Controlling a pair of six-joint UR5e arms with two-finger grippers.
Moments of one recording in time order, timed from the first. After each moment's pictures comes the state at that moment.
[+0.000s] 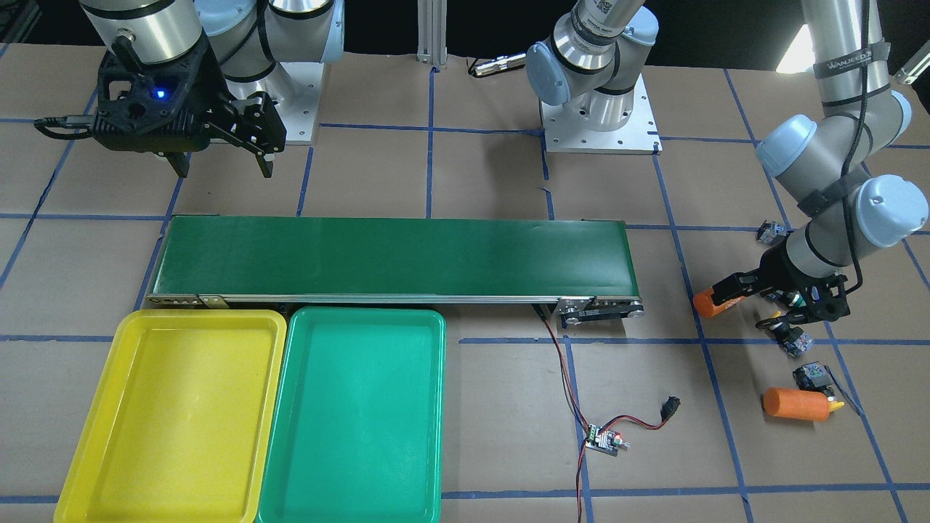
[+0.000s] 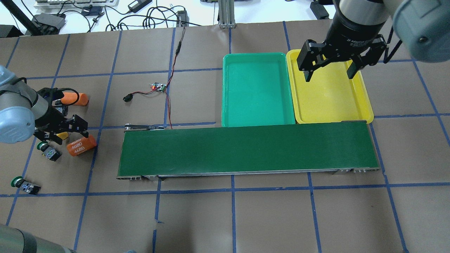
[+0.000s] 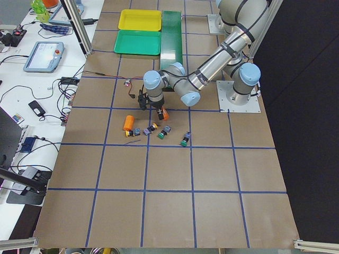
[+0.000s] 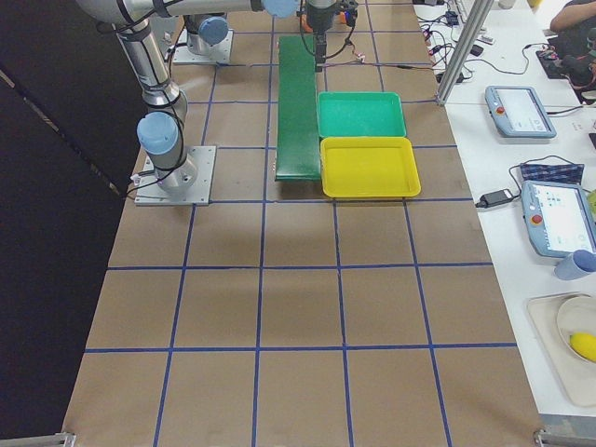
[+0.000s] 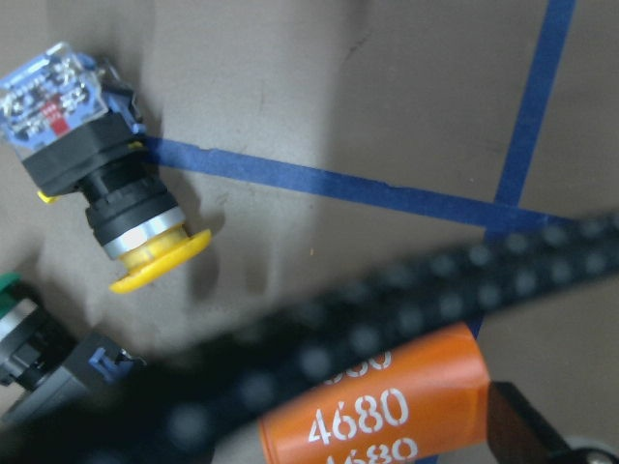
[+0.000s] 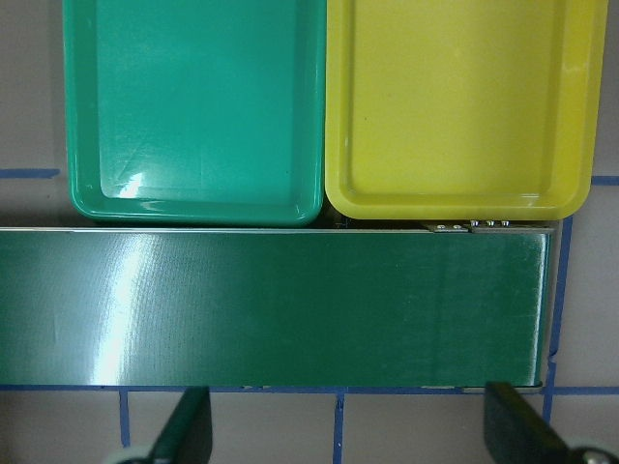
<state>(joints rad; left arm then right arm) -1.01 -1.88 -1.95 -0.99 1.58 0.33 1.61 -1.57 1.53 -1.53 -1.57 0.02</state>
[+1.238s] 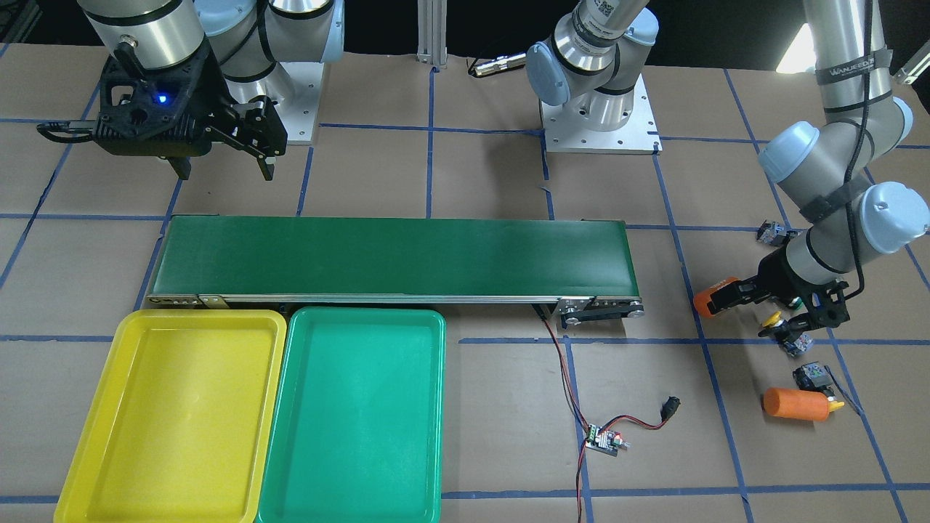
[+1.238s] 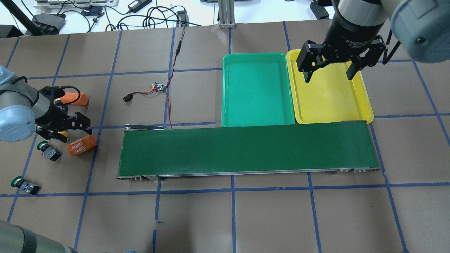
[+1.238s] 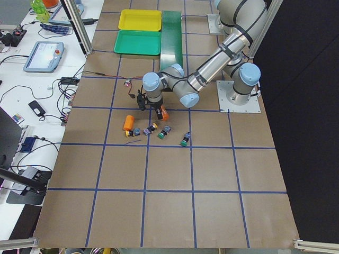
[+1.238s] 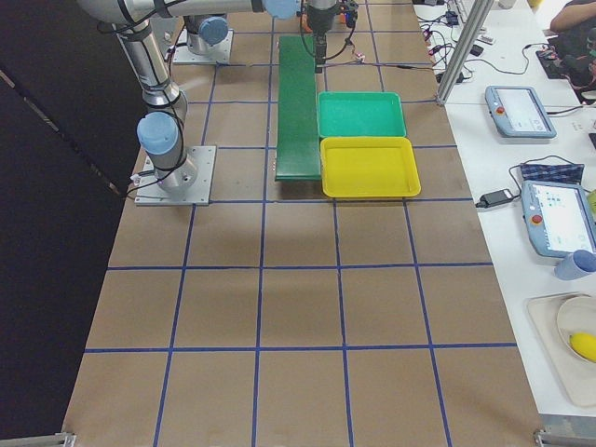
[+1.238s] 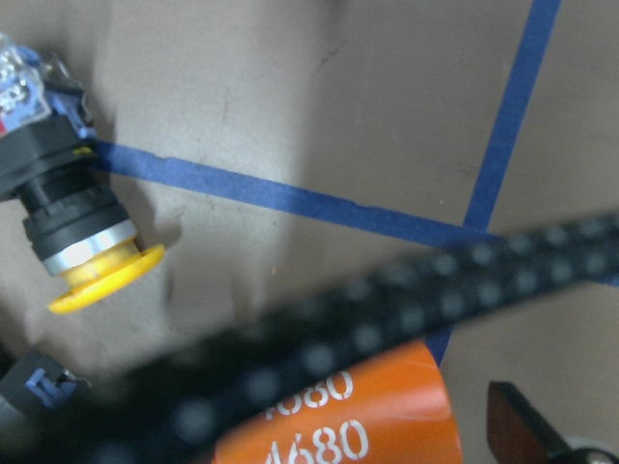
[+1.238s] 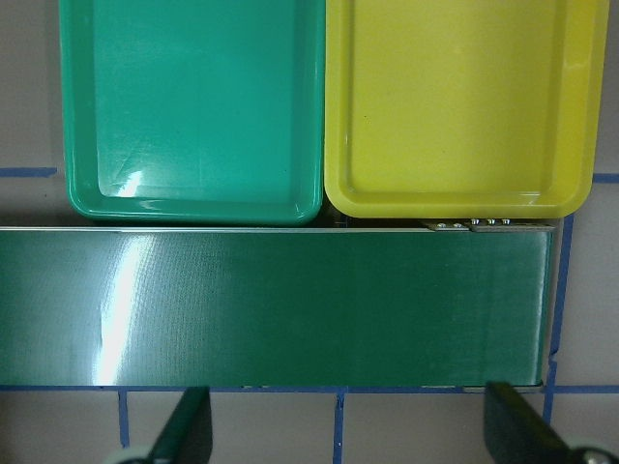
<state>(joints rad) -1.01 -1.91 -1.94 -0.99 1.53 0.31 1.61 -1.57 1.53 -1.53 -1.58 0.02</state>
